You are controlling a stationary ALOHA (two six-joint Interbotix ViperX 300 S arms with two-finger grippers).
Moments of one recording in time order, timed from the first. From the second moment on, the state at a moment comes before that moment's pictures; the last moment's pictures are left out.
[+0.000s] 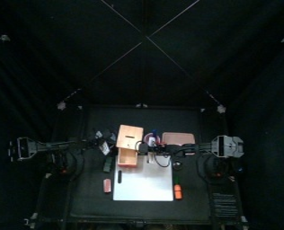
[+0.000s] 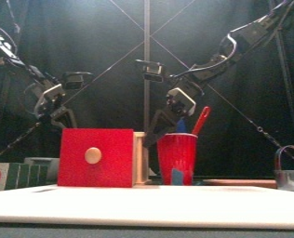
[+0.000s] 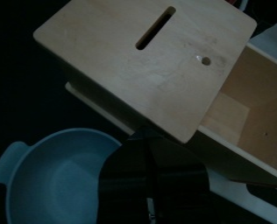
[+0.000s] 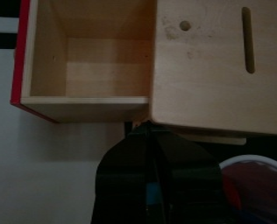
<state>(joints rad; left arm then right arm) 0.37 -0.38 1.07 0.52 0.04 -0.67 -0.19 0.10 0.55 -0.22 0.08 0.00</state>
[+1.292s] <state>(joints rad) 0.32 -0.37 1.06 0.45 0.06 -0.66 -0.22 0.08 0.55 -0.22 0.09 0.00</state>
